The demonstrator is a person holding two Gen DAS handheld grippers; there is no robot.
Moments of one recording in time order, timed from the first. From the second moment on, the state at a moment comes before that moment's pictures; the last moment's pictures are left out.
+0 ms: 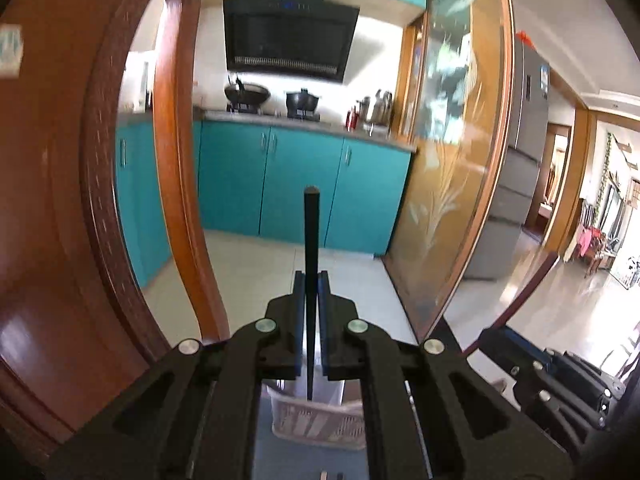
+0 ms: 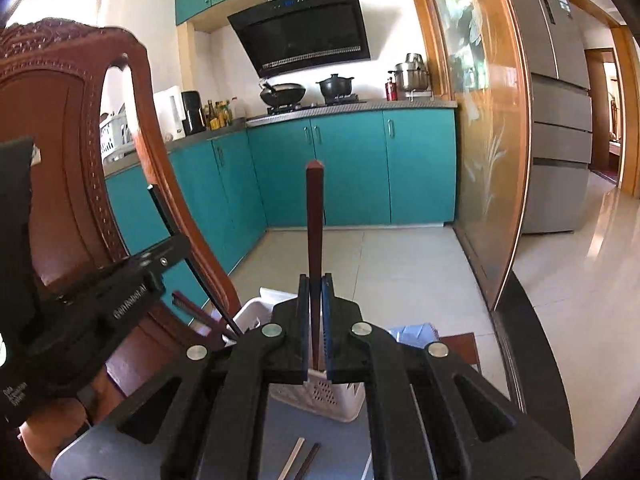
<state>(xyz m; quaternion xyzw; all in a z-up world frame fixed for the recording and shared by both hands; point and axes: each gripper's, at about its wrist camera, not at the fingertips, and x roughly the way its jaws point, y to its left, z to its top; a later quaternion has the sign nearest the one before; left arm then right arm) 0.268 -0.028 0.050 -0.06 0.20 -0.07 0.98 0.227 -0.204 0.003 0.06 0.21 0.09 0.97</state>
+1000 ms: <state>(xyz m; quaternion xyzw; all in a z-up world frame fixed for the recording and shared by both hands) 0.153 -0.019 -0.059 0.01 0.36 -0.08 0.93 0.215 -0.163 -0.184 0.03 0.49 0.10 0.86</state>
